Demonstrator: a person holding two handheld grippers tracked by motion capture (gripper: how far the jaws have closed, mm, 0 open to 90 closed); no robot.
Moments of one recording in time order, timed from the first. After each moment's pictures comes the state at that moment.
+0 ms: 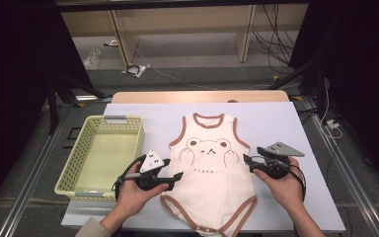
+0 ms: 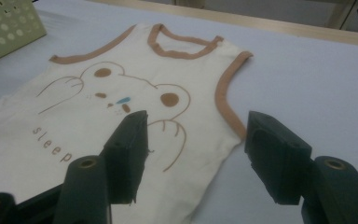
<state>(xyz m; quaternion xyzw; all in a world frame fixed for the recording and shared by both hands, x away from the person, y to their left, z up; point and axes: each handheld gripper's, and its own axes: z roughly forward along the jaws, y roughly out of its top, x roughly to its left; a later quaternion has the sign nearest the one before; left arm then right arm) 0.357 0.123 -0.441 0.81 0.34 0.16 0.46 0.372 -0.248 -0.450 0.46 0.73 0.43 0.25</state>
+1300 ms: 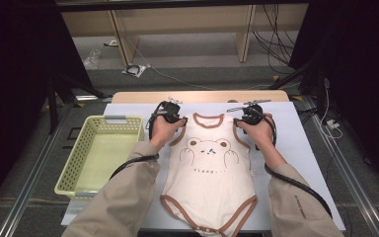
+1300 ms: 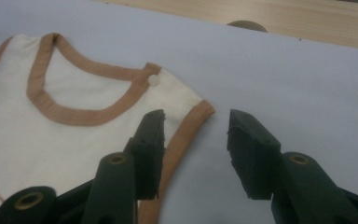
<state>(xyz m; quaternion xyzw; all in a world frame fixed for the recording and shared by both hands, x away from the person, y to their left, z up) 0.574 0.080 -0.468 0.78 0.48 0.19 0.34 0.556 -0.224 -0.466 0.54 0.75 0.34 0.19</state>
